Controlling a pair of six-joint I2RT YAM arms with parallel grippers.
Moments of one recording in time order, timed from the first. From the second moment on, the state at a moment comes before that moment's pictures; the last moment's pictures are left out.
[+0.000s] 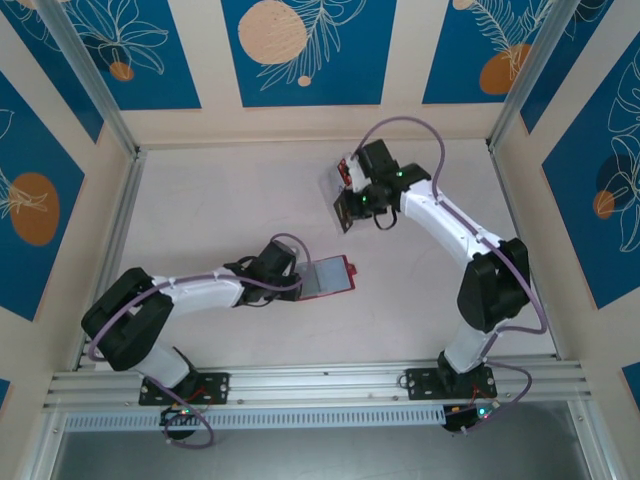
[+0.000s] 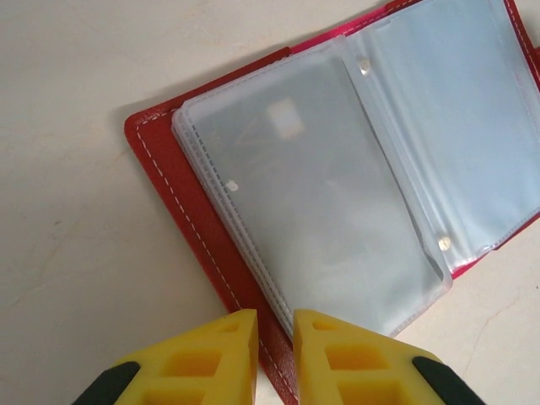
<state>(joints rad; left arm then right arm) -0.77 1.52 0.71 -0.18 0.05 -0.57 0.49 1.69 1.46 -0.81 -0.24 0.27</state>
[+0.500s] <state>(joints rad) -0.77 1.48 0.76 -0.24 0.05 -0.55 0.53 1.60 1.00 -0.38 -0.43 0.46</state>
